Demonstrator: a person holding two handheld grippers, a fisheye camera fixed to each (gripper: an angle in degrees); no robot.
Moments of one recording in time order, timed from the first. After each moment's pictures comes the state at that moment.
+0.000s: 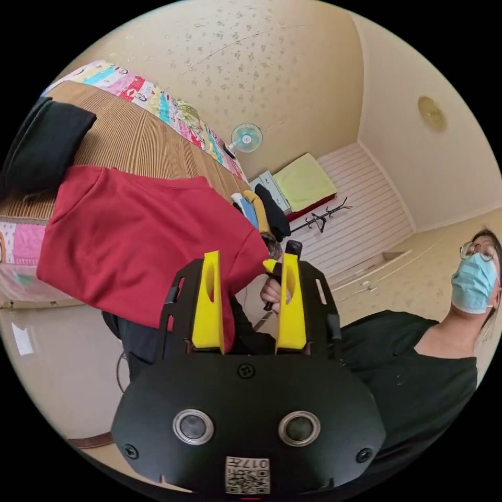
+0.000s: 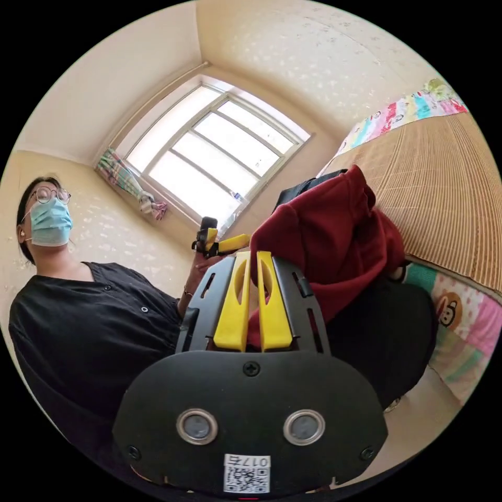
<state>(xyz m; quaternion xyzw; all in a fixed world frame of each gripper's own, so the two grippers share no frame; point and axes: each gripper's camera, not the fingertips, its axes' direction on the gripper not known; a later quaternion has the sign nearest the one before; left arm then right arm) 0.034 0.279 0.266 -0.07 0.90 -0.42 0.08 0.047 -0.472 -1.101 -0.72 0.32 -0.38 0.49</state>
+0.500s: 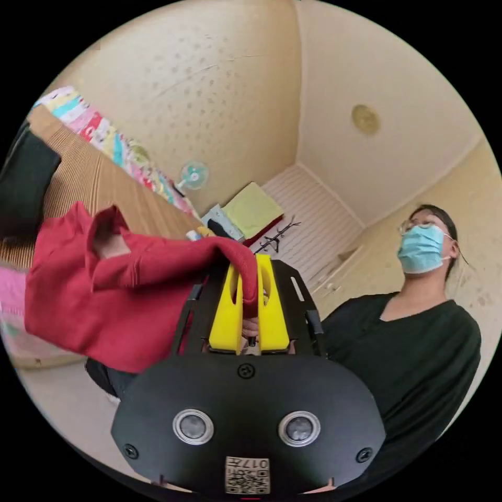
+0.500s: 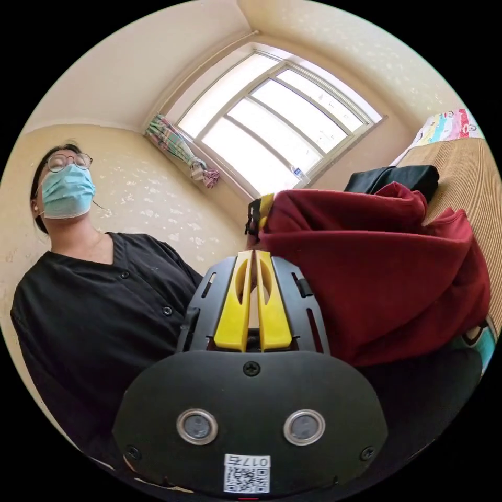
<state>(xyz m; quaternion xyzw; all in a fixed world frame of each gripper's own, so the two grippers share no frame) 0.019 0.406 0.274 0.13 0.85 -0.51 0.04 0.061 -0.441 -1.138 -0.81 0.19 -0.30 0.46</state>
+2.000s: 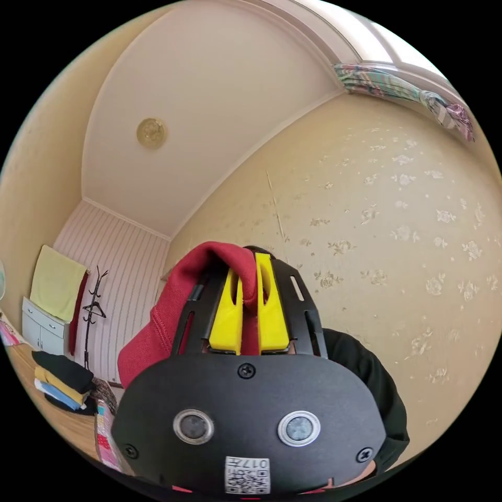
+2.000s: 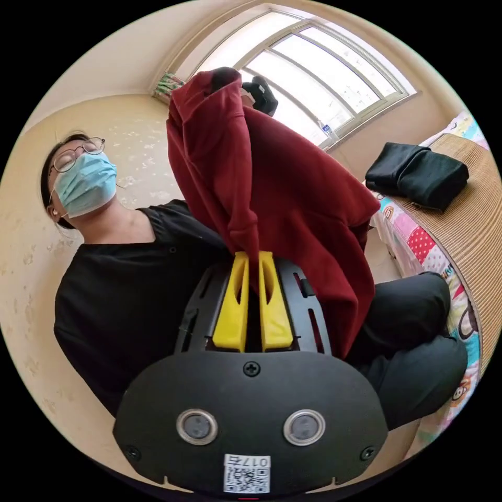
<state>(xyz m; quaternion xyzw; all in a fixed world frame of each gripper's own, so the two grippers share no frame) -0.133 0.382 0.258 0.54 0.68 -0.40 -0.30 0.095 -0.397 -1.189 -0.87 0.23 -0.24 0.36</state>
